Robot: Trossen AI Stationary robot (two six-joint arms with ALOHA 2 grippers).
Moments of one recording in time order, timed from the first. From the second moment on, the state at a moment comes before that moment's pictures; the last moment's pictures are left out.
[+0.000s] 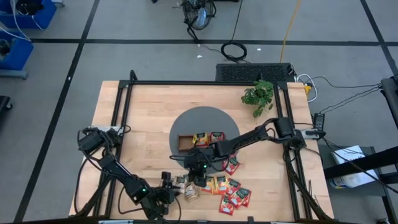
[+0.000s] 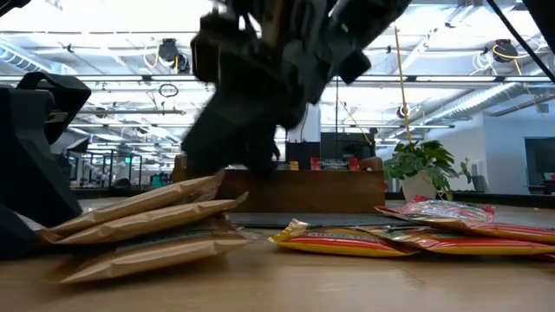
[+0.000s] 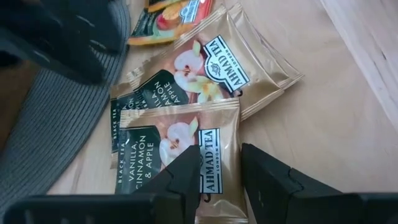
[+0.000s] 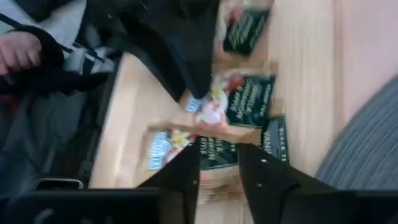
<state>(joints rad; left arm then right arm) -0.86 1.98 0.95 0.05 -0.71 -0.45 0.21 2.15 1.39 0.01 -0.41 0.42</state>
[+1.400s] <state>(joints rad) -0.81 1.92 0.80 0.30 -0.64 -0.31 0.19 2.15 1.39 0.02 -0.39 0.27</state>
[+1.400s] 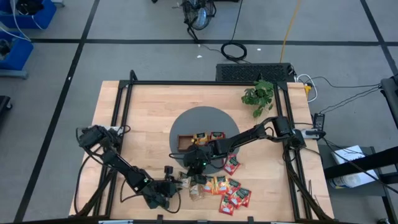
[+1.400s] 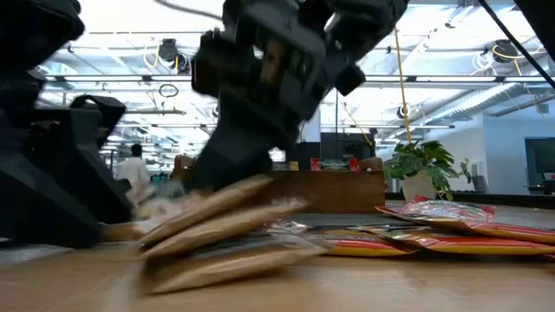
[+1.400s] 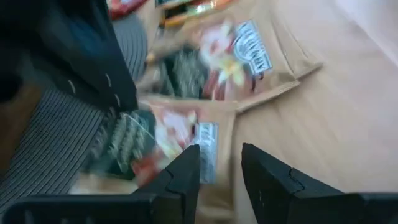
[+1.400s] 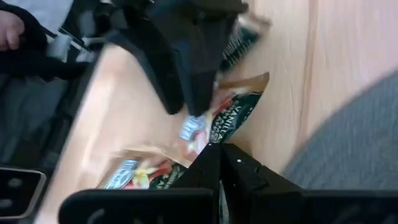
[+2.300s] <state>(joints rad) -1.00 1.74 0.80 -0.02 -0.87 -0.58 0.18 1.88 1.53 -0.38 -0.03 -0.14</state>
